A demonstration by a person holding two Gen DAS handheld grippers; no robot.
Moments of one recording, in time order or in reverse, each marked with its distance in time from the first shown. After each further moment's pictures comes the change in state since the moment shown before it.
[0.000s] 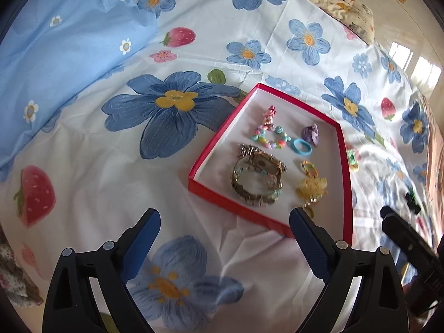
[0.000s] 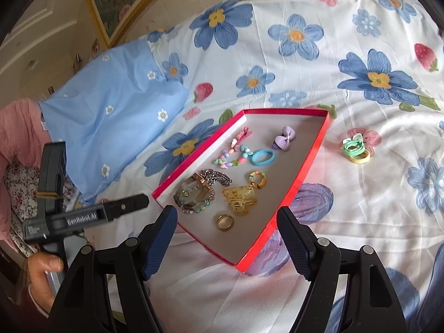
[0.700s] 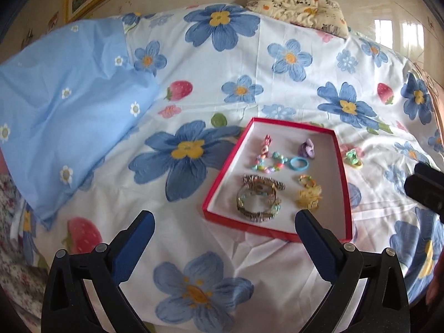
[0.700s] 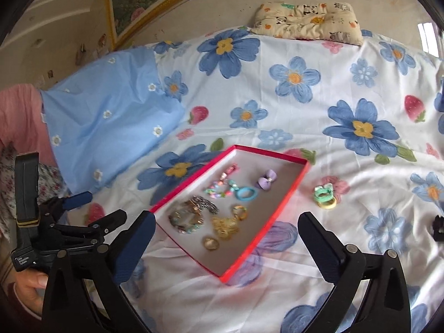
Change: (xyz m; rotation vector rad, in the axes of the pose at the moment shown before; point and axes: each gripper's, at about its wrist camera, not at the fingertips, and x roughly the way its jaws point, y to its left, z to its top) left arm -0.063 -0.045 -0.031 0.209 -0.186 0.162; right arm -0.042 0.023 0.025 -0.133 -0.062 -0.127
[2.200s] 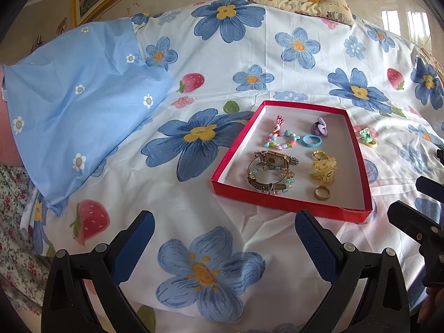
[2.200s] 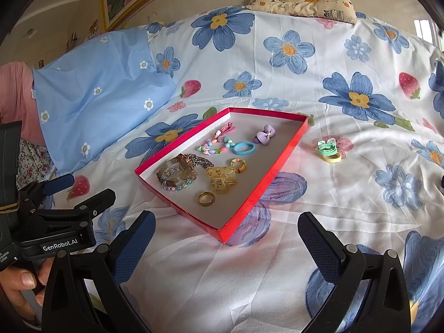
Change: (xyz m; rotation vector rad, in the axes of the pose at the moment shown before) left arm 0.012 -0.012 -0.026 0.042 -0.006 0.088; right arm 0.021 0.005 -0.058 -0.015 0.048 -0.040
